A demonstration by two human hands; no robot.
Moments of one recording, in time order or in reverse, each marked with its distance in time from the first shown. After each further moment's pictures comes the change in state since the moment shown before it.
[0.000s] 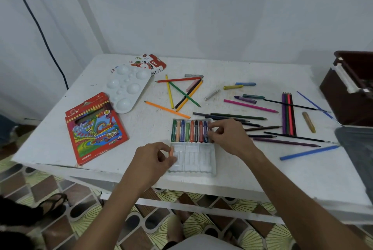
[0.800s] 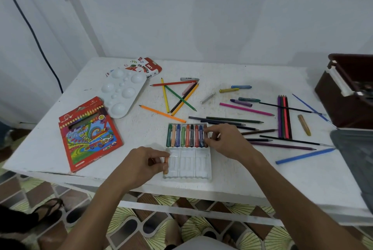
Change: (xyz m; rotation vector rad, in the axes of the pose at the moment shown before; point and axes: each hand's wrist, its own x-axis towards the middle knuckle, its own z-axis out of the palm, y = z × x) left_hand 0.019 -0.017 -0.010 0.036 -0.194 0.111; right_hand 0.008 0.012 -0.004 -0.139 -0.088 -0.067
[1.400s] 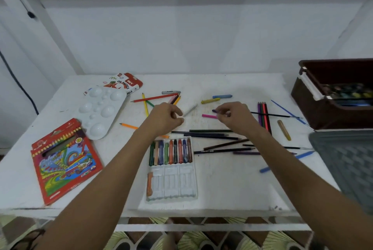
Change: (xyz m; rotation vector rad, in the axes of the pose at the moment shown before) left_hand 0.150 0.095 -0.016 0.108 0.119 0.186; right_hand 0.044 0.045 -0.083 0.024 0.280 0.025
